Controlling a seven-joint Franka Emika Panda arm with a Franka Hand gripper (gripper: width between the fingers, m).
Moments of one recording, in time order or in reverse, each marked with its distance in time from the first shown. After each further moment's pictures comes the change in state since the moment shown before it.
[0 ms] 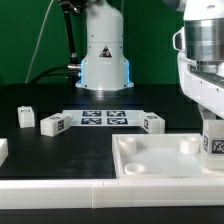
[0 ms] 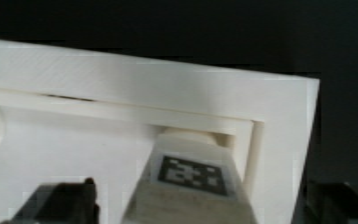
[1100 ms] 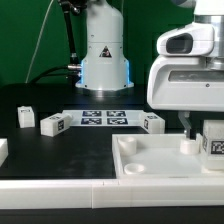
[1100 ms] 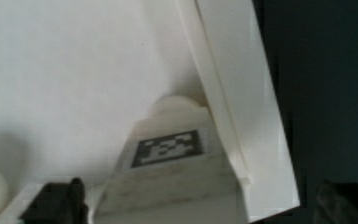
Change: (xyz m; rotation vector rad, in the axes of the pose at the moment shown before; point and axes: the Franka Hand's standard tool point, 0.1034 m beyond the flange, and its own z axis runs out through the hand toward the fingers) arm 0.003 0.001 -0.002 -0.078 0.052 -1.243
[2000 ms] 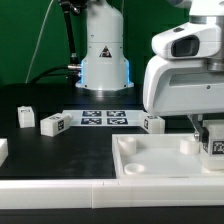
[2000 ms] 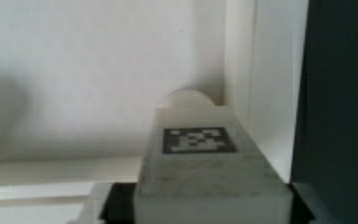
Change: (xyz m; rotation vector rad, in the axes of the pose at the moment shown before) arm 0.001 0.004 0.000 0.001 -0.001 -0.135
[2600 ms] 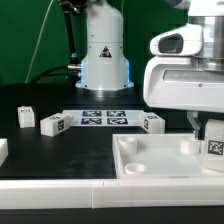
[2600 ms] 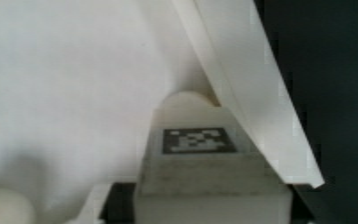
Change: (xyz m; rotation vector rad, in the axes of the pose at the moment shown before) arm -0.001 0.000 0.000 0.009 0.008 0.550
